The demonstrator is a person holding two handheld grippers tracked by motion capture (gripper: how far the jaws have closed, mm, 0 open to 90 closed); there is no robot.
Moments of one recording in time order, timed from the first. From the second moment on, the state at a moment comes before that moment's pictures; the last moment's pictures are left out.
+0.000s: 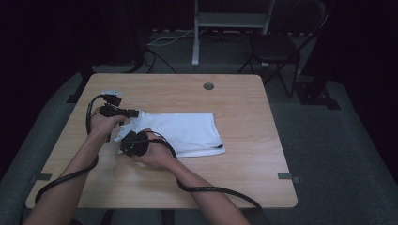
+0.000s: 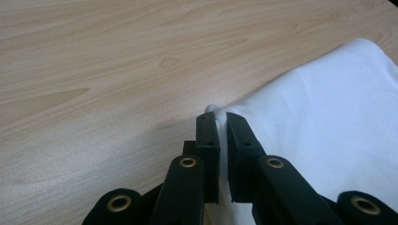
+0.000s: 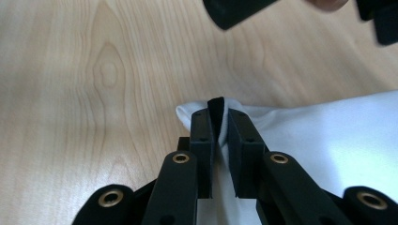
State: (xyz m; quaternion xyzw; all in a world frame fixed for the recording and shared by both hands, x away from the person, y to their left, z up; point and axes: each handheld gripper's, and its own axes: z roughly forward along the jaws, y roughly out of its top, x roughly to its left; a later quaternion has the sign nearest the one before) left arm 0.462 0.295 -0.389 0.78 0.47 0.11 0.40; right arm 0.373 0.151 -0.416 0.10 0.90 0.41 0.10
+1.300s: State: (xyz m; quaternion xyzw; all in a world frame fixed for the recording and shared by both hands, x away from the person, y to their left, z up) left arm 0.455 0.301 -0.361 0.77 0.48 0.14 0.40; right arm 0.361 0.142 -0.373 0.11 0.87 0.46 0.11
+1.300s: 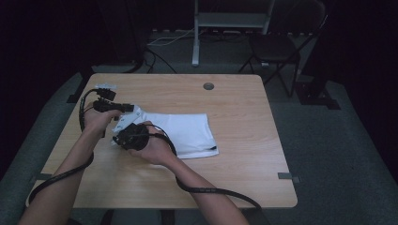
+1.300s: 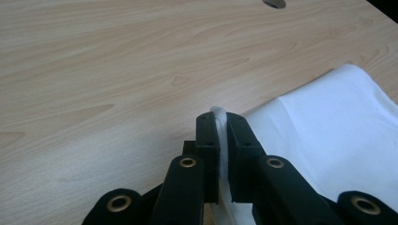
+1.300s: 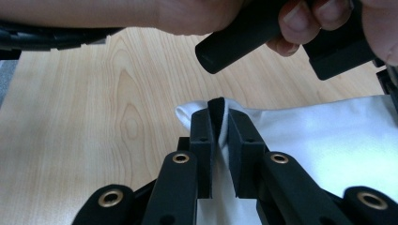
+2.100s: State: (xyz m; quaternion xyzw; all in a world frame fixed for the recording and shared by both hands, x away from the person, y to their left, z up) left arm 0.456 0.295 -0.333 0.78 0.47 0.16 0.38; right arm 0.364 0.134 -0.351 0.13 0.86 0.49 0.10
